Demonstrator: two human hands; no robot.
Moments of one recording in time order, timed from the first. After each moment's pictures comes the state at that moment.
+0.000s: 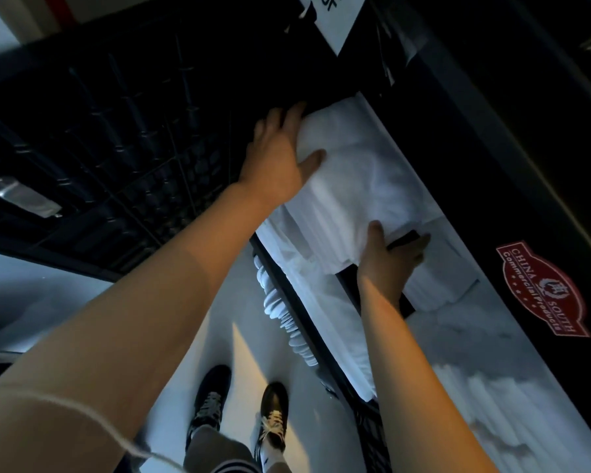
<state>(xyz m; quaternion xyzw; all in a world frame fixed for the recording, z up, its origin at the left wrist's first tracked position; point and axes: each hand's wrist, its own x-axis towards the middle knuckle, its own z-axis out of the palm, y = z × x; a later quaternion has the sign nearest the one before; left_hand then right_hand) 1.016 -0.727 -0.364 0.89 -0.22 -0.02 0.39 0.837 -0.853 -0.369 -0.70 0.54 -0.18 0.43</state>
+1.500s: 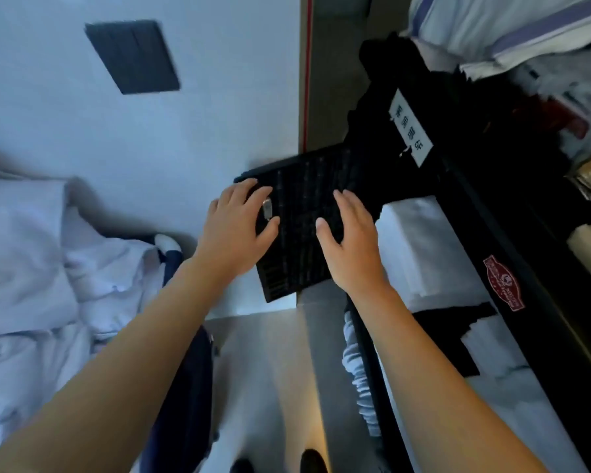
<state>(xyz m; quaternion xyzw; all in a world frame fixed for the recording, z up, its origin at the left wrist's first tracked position) 0.795 -0.473 -0.163 0.98 -0.06 0.11 0.15 0.804 -0.688 -0.195 -0.90 -0.08 -0.10 0.42</state>
